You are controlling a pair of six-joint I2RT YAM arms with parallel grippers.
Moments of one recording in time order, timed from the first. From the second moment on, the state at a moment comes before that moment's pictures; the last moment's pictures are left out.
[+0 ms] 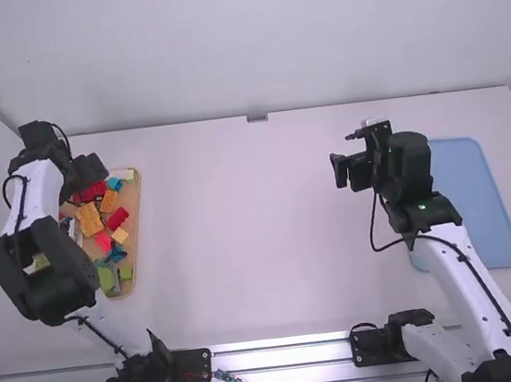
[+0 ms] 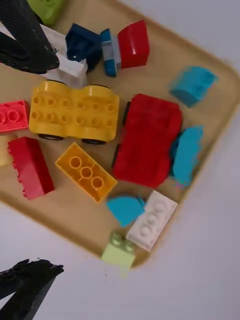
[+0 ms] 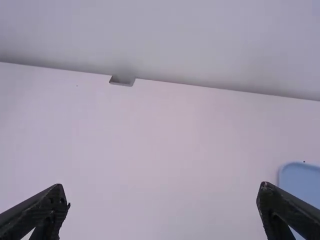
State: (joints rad) left arm 0.46 1.92 1.58 -0.77 -0.03 -0.13; right arm 0.10 1.11 0.81 -0.22 -0.17 -0.05
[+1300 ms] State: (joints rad) left arm 0.57 1.95 1.26 -0.47 0.01 0.00; right arm 0.10 1.10 0.81 -0.22 -0.17 -0.05
